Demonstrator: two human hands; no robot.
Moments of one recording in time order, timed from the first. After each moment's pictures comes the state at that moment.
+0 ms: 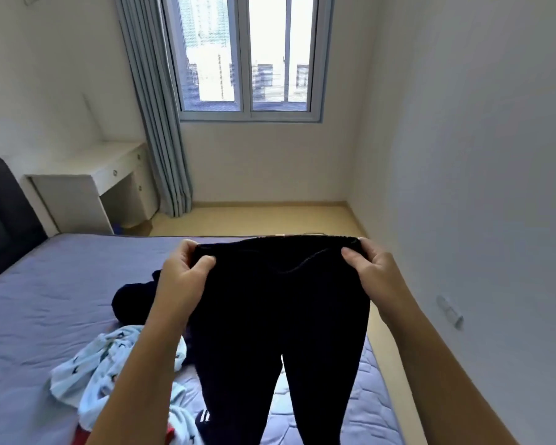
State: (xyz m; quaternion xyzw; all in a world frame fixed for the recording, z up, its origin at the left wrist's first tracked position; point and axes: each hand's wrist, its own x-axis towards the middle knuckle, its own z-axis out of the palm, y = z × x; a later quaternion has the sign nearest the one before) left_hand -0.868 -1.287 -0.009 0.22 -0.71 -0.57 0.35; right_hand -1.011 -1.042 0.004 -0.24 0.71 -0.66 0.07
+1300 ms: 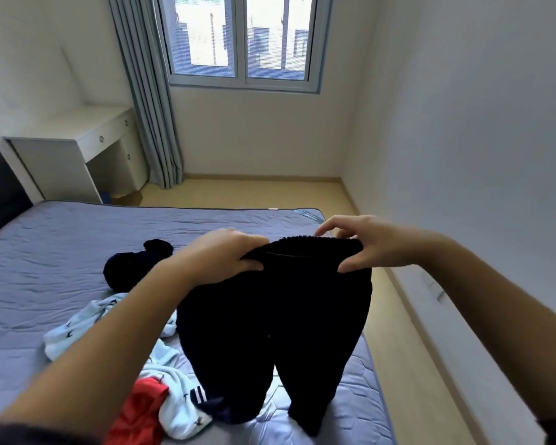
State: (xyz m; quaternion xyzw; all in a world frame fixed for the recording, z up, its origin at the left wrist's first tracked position) left_hand -0.896 -1.275 -0.004 -0.09 -0.99 -0.11 0.05; right_hand -1.037 -1.020 0.044 -0.50 0.82 -0.17 0.21
